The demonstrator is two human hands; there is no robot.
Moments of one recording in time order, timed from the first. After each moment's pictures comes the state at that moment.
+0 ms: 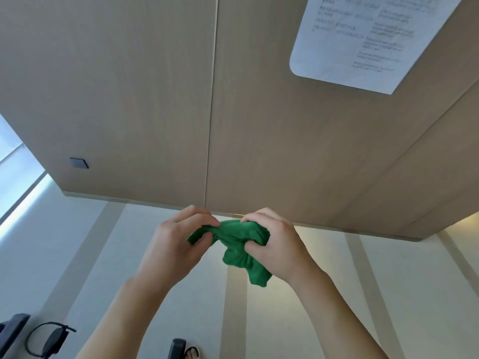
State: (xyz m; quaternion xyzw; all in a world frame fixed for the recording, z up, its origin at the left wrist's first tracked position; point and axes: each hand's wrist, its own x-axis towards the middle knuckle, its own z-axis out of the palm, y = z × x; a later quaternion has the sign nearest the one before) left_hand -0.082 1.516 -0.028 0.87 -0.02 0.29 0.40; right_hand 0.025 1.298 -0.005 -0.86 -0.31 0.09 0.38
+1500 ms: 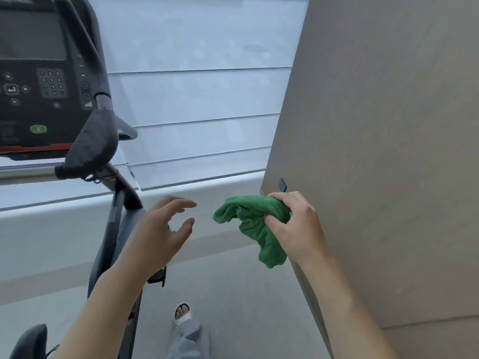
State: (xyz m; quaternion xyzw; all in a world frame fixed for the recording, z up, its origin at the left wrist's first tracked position) left_hand -0.066 1.796 -0.015 0.69 0.60 0.36 0.19; right_hand 0.225 1.838 -0.007 -0.59 -0.66 0.28 0.37
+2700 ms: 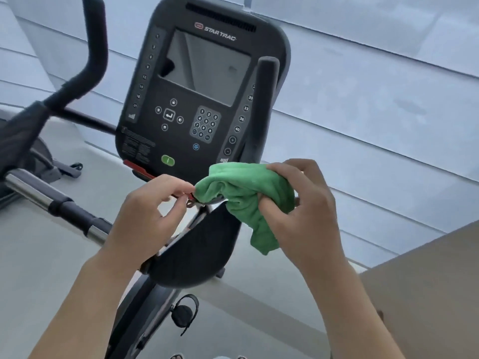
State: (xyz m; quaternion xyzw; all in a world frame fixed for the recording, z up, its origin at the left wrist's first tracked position) left_hand -0.328 1.973 0.031 0.51 0.73 0.46 -0.05; right_hand -0.125 2.134 0.089 -0.28 -0.84 0.30 0.37
